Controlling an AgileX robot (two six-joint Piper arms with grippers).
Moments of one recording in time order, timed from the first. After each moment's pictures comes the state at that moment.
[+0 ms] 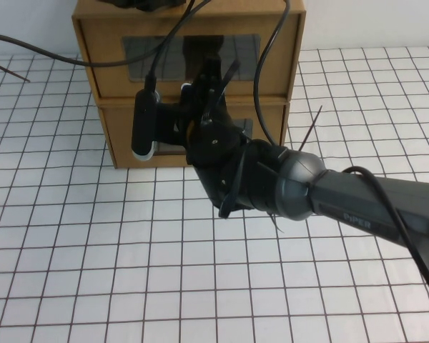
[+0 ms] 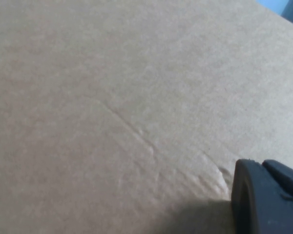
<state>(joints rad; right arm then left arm) 0.87 2.14 -1.69 -1.64 0.60 0.61 -0.24 1.98 -2.09 -0.72 0.95 0.70</state>
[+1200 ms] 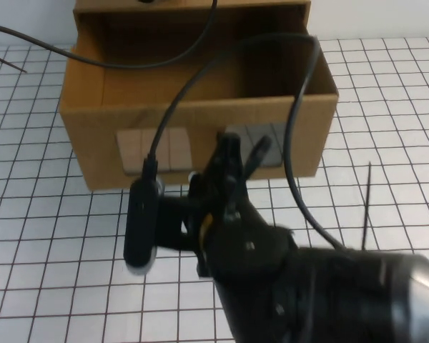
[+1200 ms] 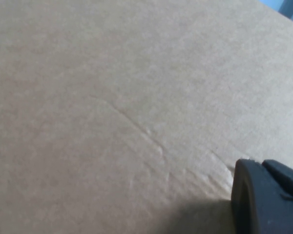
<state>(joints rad) 1.19 1.73 -1.24 -1.26 0.80 0.49 -0.24 1.98 -2.09 -0.72 0.96 0.69</state>
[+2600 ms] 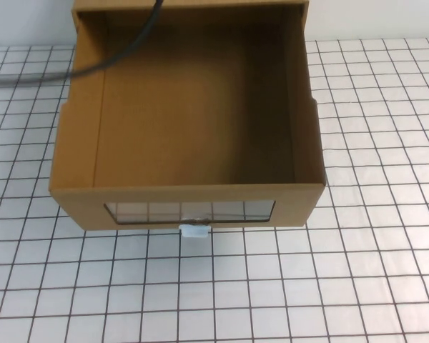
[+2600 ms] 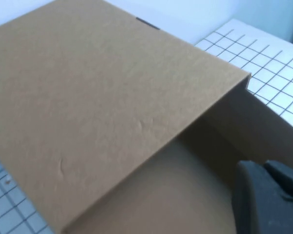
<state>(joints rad) 0.71 1.10 -1.29 -0.72 1.09 0.47 -0.24 1.45 -1.87 -0.49 1.06 0.61</state>
